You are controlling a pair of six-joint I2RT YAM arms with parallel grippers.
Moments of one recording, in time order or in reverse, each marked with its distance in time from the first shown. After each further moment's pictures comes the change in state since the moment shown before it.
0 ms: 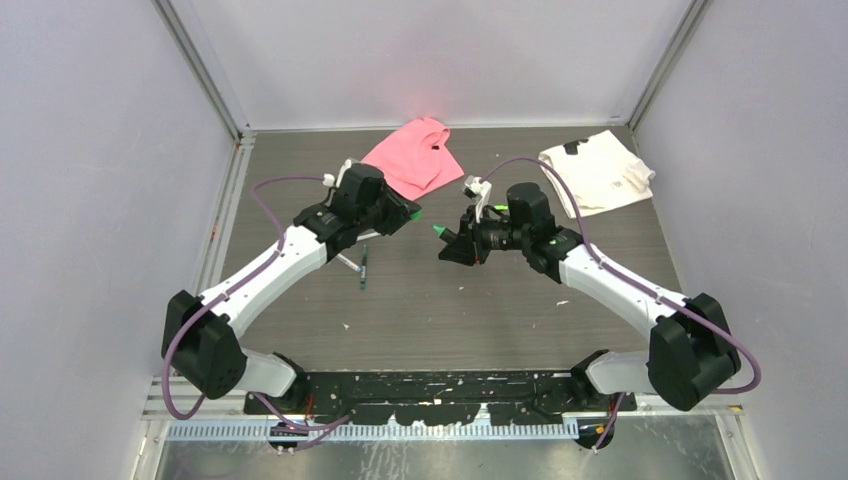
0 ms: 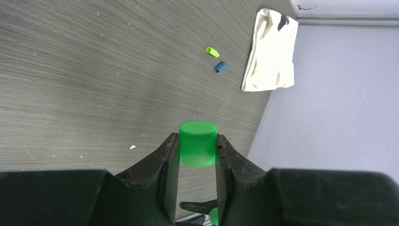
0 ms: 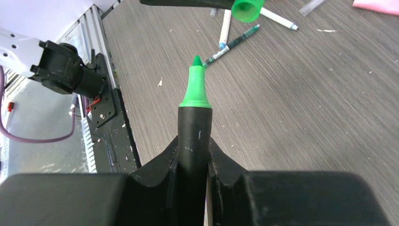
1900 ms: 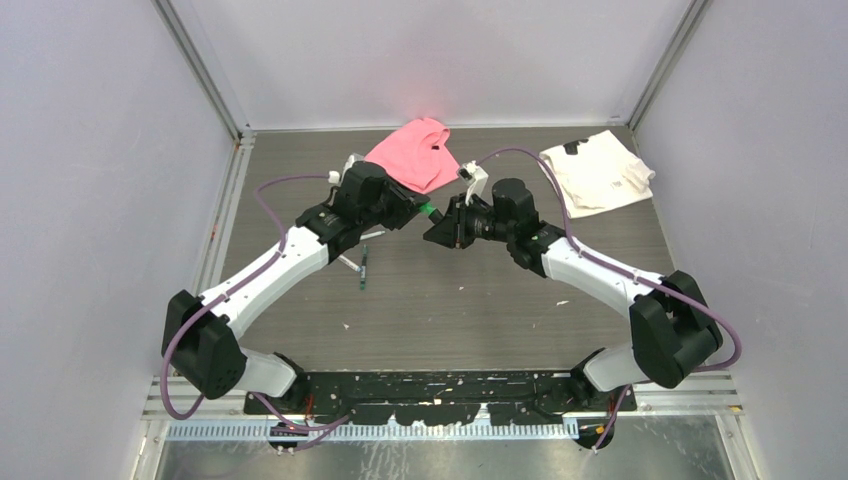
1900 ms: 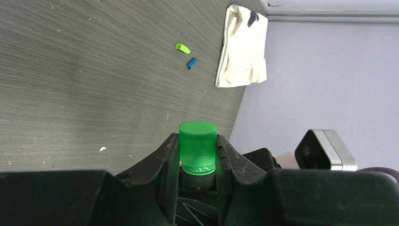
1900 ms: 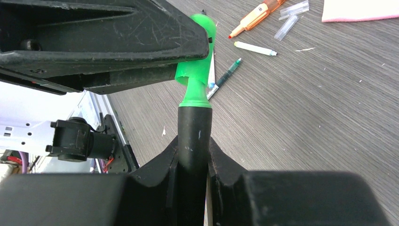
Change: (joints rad) left arm -0.027 0.000 0.008 0.085 0.013 -0.055; right arm 0.056 0.123 0.040 0.197 0.201 0.319
